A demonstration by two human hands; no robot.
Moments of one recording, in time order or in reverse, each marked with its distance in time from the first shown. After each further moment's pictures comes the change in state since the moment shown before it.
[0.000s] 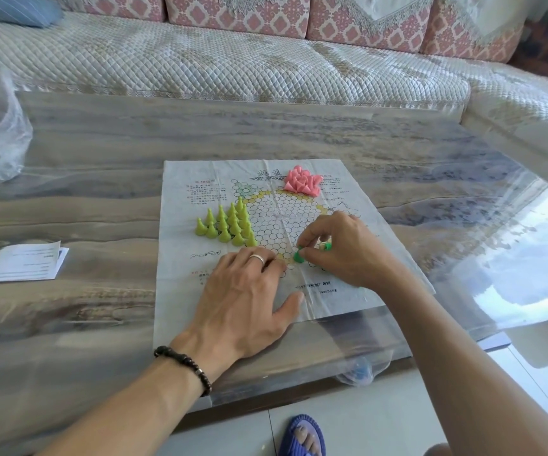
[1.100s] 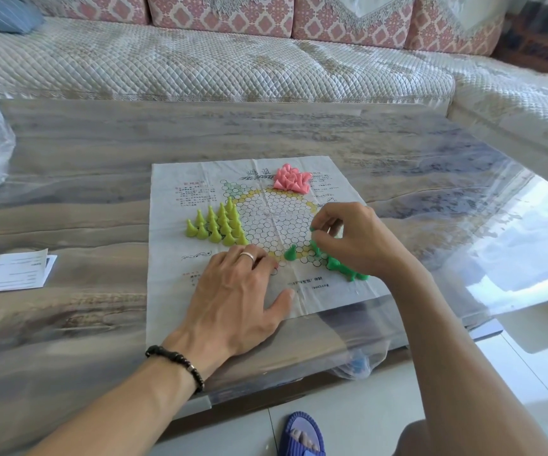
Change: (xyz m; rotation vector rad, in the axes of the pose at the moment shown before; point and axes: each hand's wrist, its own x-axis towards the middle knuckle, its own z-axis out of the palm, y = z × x) left_hand 0.001 0.000 -0.002 -0.014 0.001 -0.001; right_hand -0.009 0.011 -0.017 0.078 0.086 0.078
